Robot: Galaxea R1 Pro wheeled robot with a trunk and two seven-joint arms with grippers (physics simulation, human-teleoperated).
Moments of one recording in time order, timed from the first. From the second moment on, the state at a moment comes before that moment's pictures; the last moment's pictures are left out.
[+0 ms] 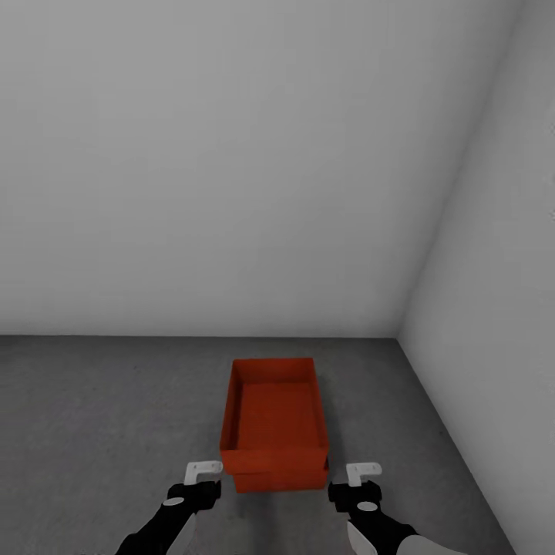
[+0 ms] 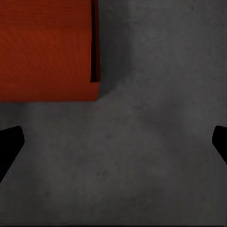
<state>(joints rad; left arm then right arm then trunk) -0.48 -0.08 -0.02 -0.38 0.04 0.08 0.14 -0.60 0.09 0.64 -0.11 -0.54 -0.11 -0.27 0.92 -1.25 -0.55</state>
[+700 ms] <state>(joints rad) -0.48 -0.08 -0.02 -0.38 0.04 0.08 0.14 -0.60 0.09 0.64 -0.11 -0.54 -0.11 -0.27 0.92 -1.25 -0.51</state>
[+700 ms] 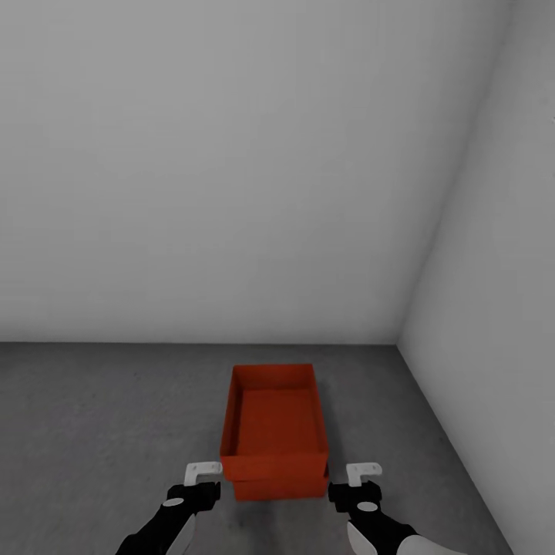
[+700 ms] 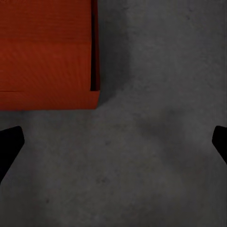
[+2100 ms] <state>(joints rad) -0.48 -0.06 -0.02 -0.32 0.04 0.07 0.14 -0.60 0.10 0.64 -0.07 -0.54 -0.10 -0.27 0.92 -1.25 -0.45</state>
